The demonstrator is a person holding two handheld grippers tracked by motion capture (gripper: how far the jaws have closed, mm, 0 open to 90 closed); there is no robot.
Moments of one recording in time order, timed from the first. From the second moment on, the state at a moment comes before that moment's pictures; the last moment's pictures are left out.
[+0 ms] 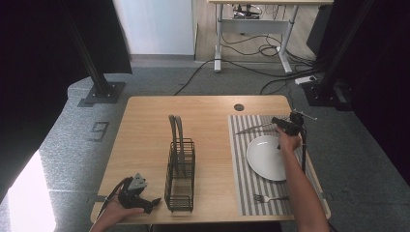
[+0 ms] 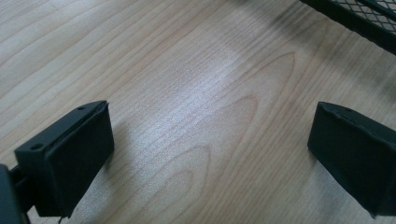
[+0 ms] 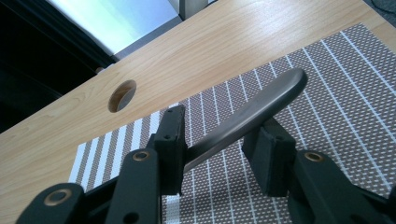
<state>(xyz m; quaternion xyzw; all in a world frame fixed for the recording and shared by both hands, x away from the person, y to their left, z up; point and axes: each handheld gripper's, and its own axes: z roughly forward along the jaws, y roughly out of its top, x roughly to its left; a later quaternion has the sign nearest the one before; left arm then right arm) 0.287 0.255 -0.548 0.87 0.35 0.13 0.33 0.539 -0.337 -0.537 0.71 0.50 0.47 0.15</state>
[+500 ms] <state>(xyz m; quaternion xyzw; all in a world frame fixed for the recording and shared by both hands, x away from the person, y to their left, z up) 0.287 0.255 -0.548 0.87 0.35 0.13 0.33 0.540 -0.347 -0.547 0.74 0.49 0.44 0.14</state>
